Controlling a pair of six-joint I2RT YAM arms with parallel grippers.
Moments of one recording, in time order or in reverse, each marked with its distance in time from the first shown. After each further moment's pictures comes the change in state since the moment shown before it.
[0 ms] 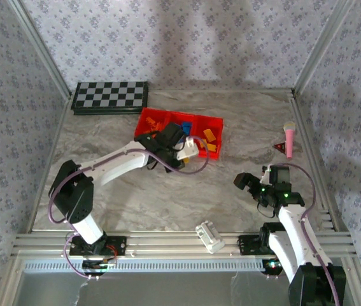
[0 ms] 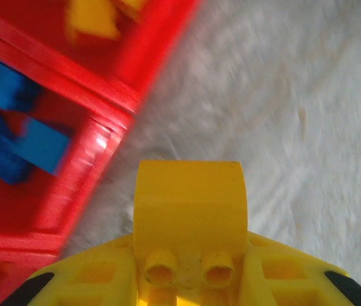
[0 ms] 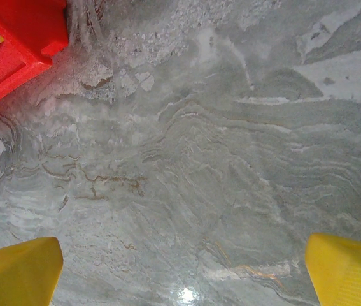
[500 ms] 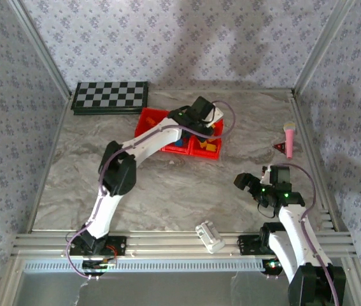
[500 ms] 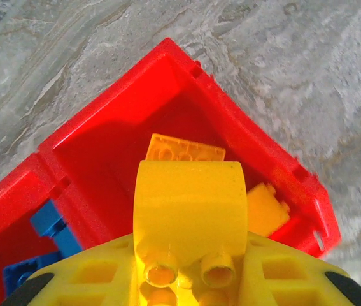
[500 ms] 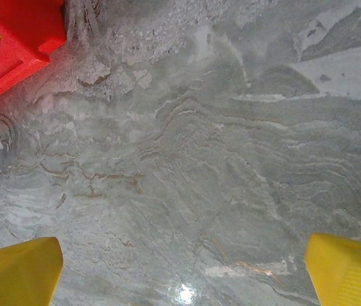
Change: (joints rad) left arm -0.004 0.543 0.716 -0.033 -0.093 -0.299; right arm -0.006 -0.001 0.005 -0.017 -0.001 -0.011
